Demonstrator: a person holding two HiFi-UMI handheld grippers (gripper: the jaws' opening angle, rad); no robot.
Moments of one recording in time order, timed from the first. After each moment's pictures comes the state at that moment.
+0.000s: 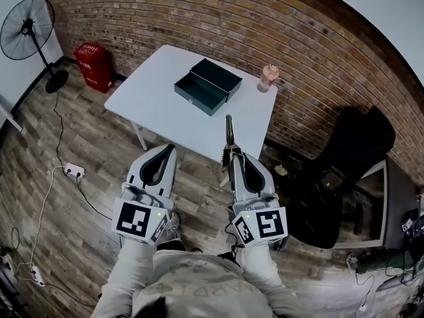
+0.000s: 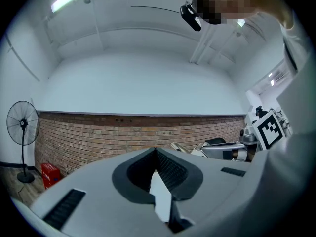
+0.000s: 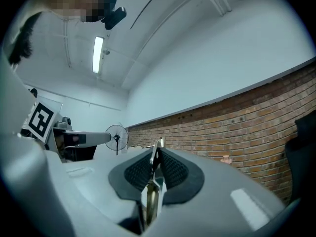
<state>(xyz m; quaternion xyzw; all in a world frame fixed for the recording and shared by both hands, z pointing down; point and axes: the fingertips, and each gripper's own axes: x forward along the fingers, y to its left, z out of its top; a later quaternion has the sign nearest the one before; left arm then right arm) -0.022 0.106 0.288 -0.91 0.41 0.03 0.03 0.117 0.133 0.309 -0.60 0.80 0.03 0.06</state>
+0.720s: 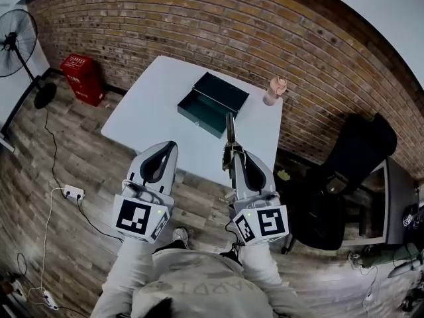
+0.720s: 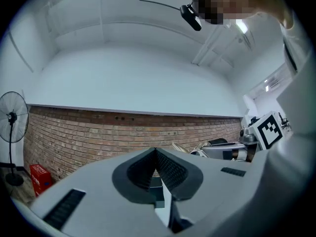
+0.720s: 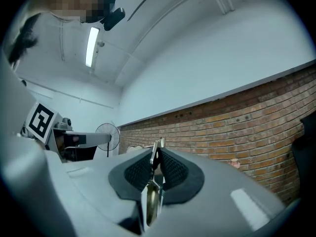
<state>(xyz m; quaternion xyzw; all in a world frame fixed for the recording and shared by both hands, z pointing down) -0.063 -0.057 0.283 -0.93 0.37 0.04 0.03 0.074 -0.018 0.303 -0.63 0.77 0.03 0.06</state>
